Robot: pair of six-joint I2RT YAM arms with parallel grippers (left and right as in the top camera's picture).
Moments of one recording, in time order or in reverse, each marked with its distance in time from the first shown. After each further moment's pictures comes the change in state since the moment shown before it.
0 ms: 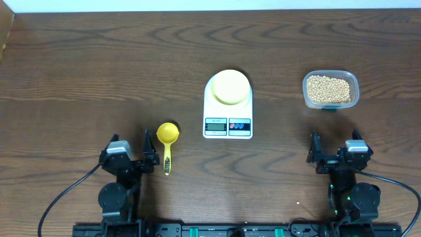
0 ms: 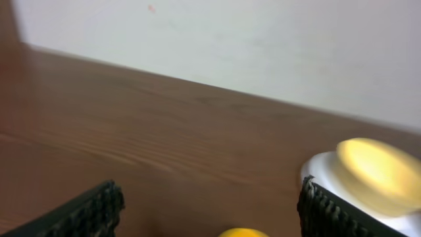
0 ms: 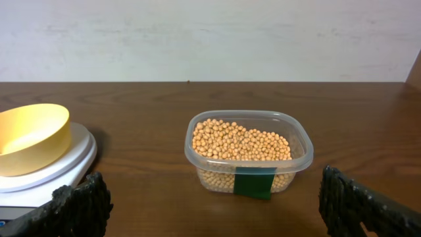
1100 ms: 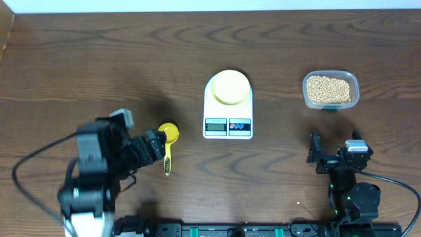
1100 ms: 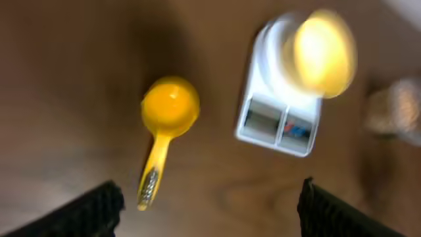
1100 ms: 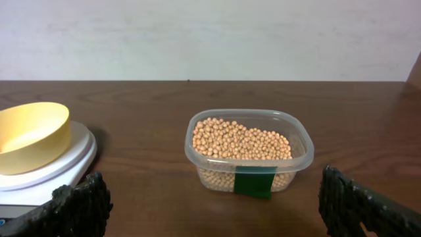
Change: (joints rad) left arm 0.000 0.811 0.839 -0.882 0.265 -0.134; right arm 0.000 0.003 0.000 0.000 -0.002 0.000
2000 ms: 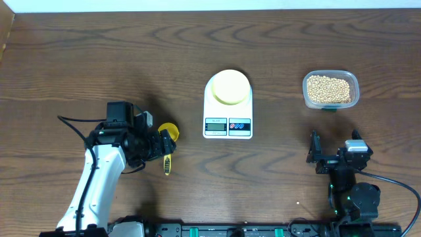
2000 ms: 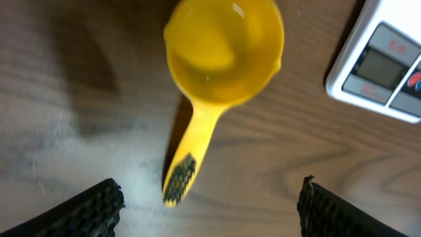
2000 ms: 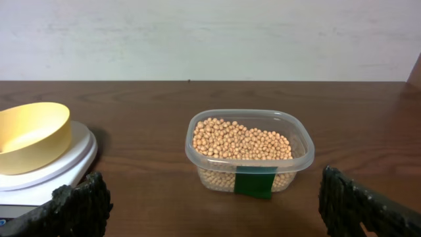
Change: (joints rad) left arm 0.000 0.474 -0.109 0.151 0.029 0.109; right arm 0.000 0.000 0.000 0.000 -0.001 0.000
